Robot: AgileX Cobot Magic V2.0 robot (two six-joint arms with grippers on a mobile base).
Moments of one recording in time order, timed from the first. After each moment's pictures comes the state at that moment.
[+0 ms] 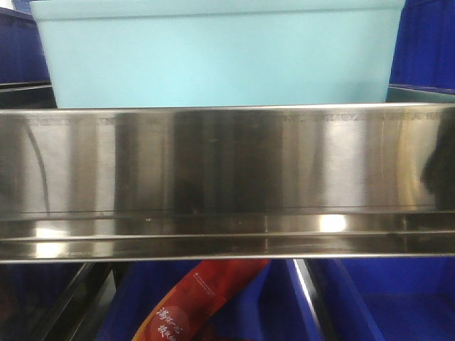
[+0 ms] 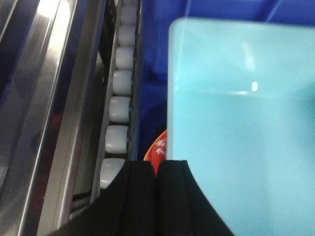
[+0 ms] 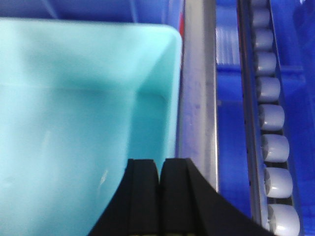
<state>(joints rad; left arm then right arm) -0.38 1.71 -1.70 0.32 1.02 -0.56 0.26 1.75 -1.79 -0.09 1.08 0.28</state>
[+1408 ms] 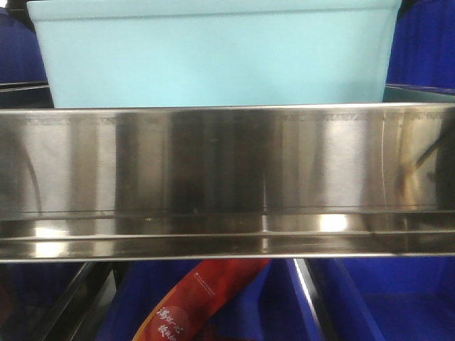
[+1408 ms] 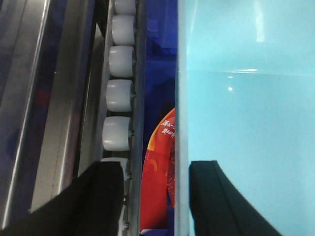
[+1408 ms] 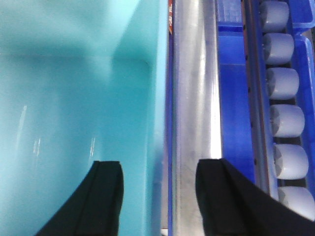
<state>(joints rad) -0.33 1.80 -1.70 0.26 1.02 -0.47 0.26 1.83 -1.79 -0.11 1.14 0.32</state>
